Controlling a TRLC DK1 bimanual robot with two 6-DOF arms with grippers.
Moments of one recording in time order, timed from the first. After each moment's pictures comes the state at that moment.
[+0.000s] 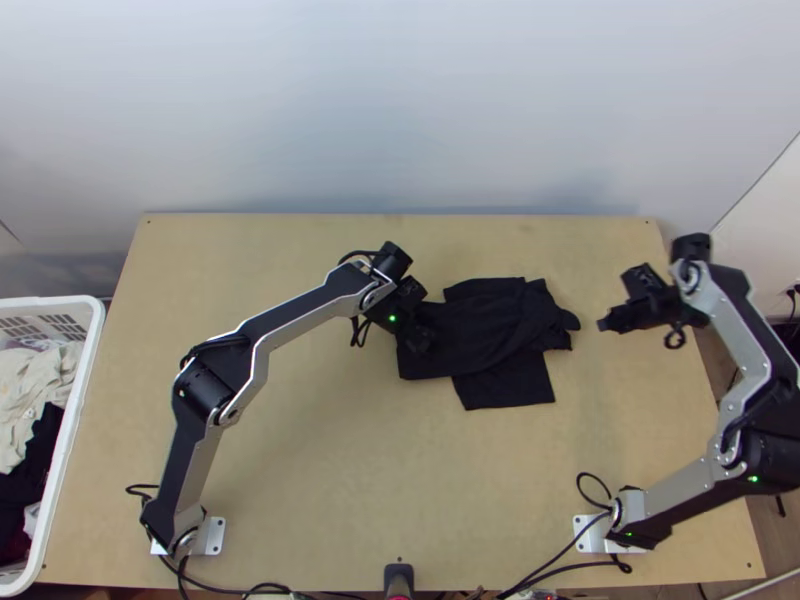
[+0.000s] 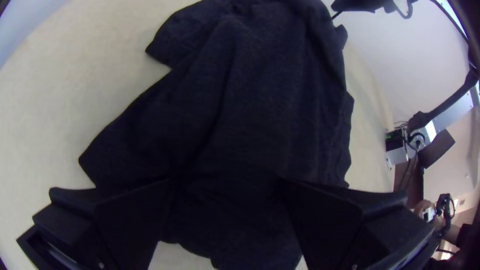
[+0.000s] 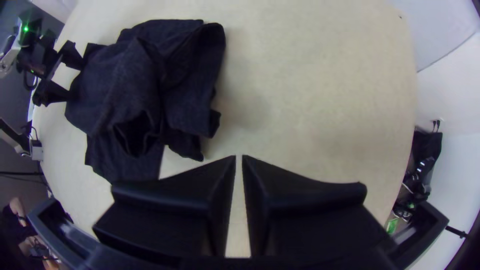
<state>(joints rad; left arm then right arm) -0.65 2.24 1.80 -0.69 0.43 0.13 -0.23 1.68 1.29 -0.92 -0.31 -0.55</state>
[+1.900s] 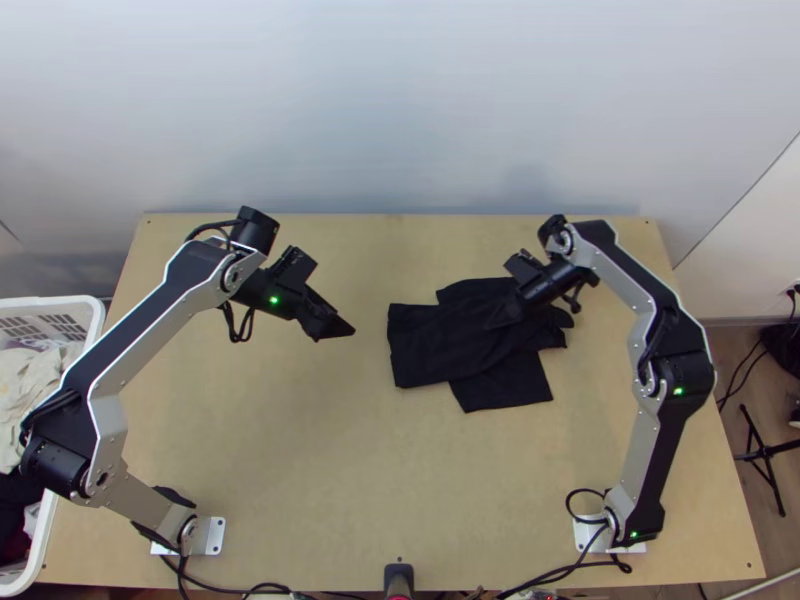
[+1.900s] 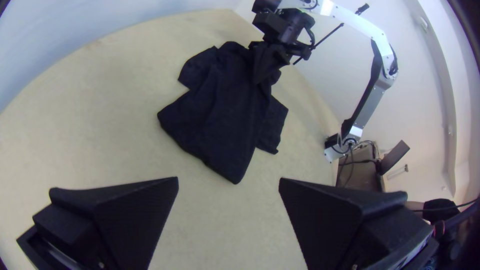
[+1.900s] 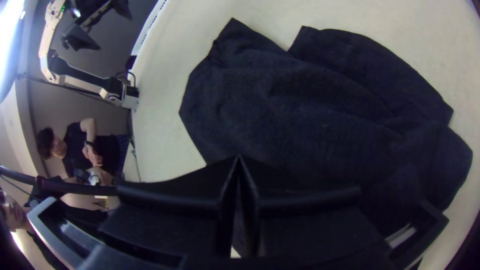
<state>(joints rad) -0.34 1.68 1.48 -0.92 0.72 0.30 0.19 2.11 1.69 -1.28 -0.78 -0.67</state>
